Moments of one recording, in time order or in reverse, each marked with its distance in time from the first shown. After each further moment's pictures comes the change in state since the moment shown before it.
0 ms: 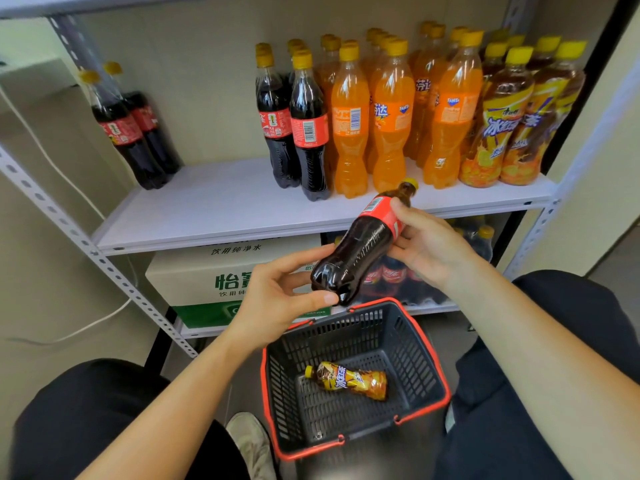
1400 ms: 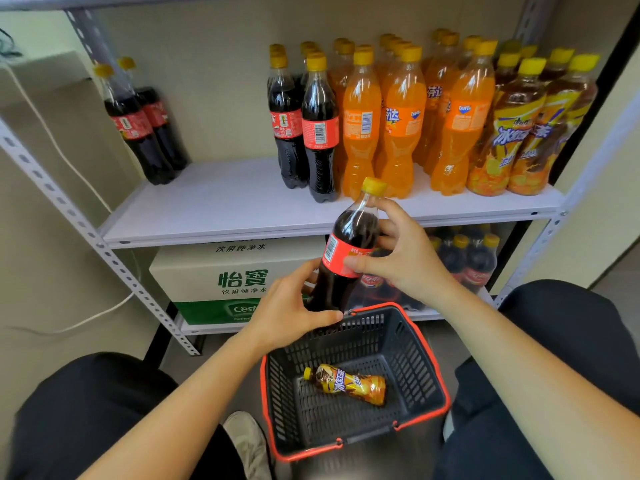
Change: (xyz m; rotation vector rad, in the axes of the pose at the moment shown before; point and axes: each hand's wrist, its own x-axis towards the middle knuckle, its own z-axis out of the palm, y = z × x) left_hand 0.001 -0.022 -0.006 0.681 0.001 -0.183; right_hand -0.021 0.022 0.028 -0.760 -0.209 -0.461
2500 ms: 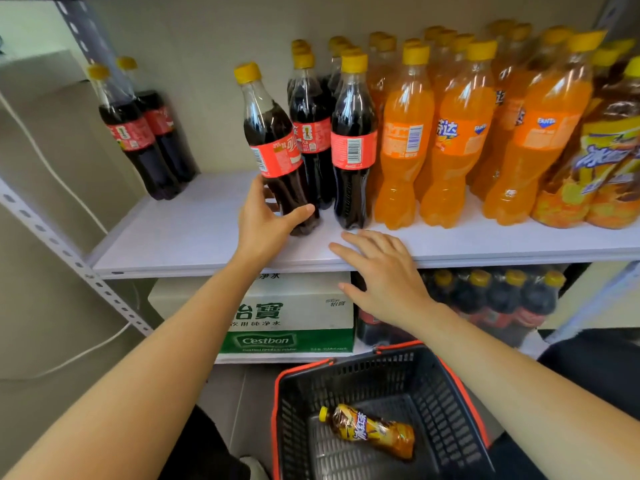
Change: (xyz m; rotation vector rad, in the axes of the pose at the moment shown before) left_hand 0.163 -0.049 -0.093 -0.129 0.597 -0.003; right_hand 0.099 0.091 0.044 -1.114 -0.127 -0.330
